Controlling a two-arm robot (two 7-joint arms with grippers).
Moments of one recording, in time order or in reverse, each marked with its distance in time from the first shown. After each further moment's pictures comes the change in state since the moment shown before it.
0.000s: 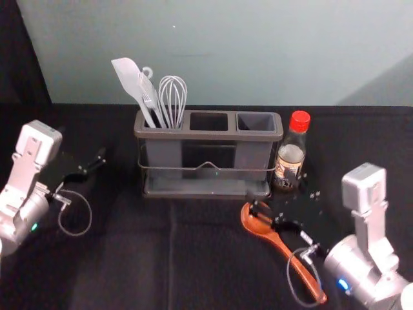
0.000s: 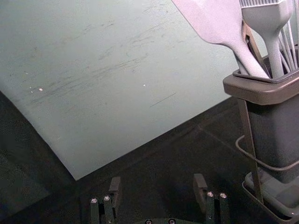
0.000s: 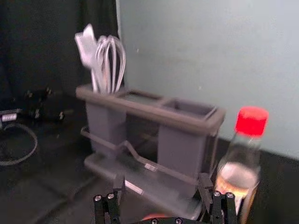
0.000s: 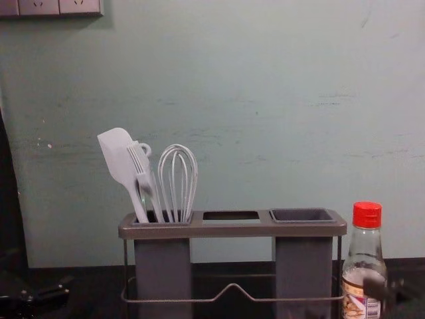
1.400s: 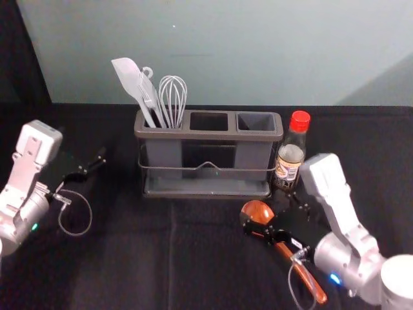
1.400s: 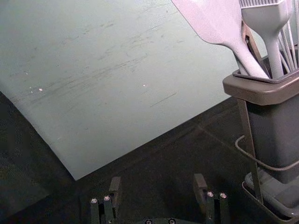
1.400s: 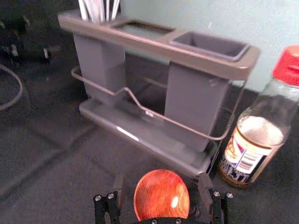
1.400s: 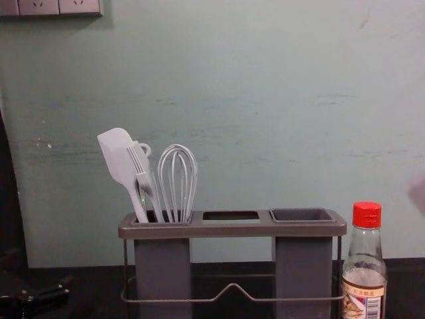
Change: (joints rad) left arm 0.000 0.000 0.000 0.000 0.000 0.000 0.000; right arm 0.058 0.013 -0.049 -0.057 -0.078 0.391 -0.029
